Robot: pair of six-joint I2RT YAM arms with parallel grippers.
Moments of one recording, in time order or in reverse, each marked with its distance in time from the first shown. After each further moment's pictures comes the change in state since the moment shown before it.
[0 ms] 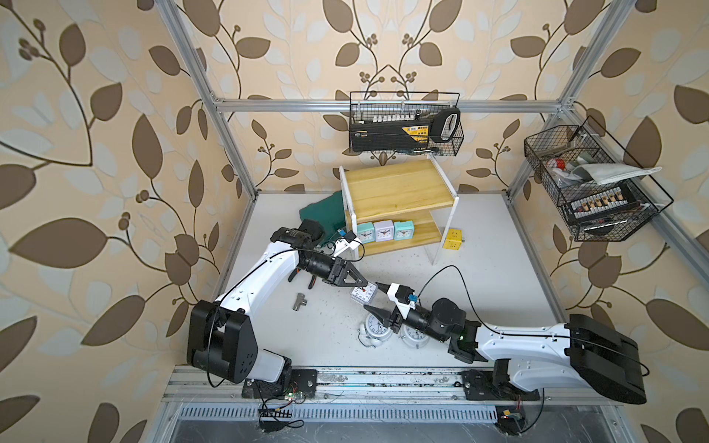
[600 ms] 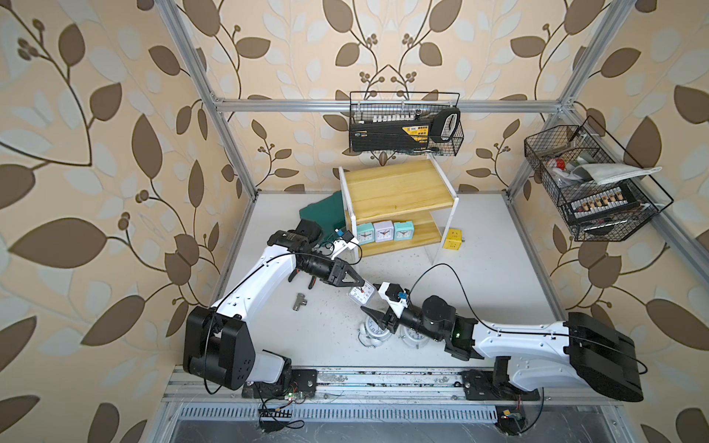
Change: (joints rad) left arm 0.010 -0.049 -0.037 0.089 -0.090 -0.056; right arm 0.008 0.017 0.076 -0.212 0.045 0.038
